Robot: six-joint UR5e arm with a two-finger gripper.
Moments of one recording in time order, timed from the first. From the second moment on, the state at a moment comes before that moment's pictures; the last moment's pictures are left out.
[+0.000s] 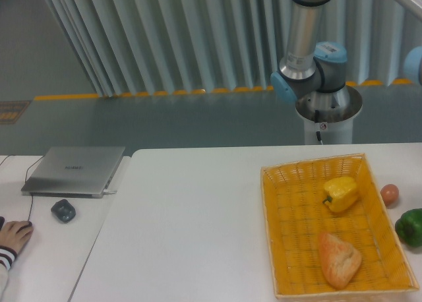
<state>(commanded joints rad) 2.84 -1.90 -1.59 -1.04 1.42 1.59</state>
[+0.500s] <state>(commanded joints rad) 2.89 -2.00 -1.59 -0.96 1.42 1.70</state>
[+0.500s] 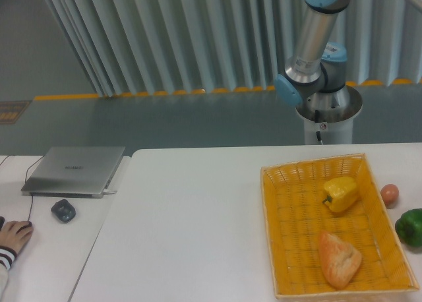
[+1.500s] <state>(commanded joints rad) 2.89 -2.01 -1.59 -0.93 1.42 1.72</state>
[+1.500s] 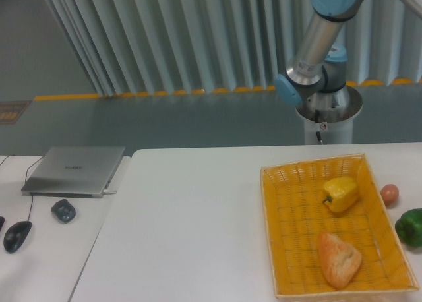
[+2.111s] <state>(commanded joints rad) 2.83 -1.85 -1.60 -1.10 1.43 1.84</state>
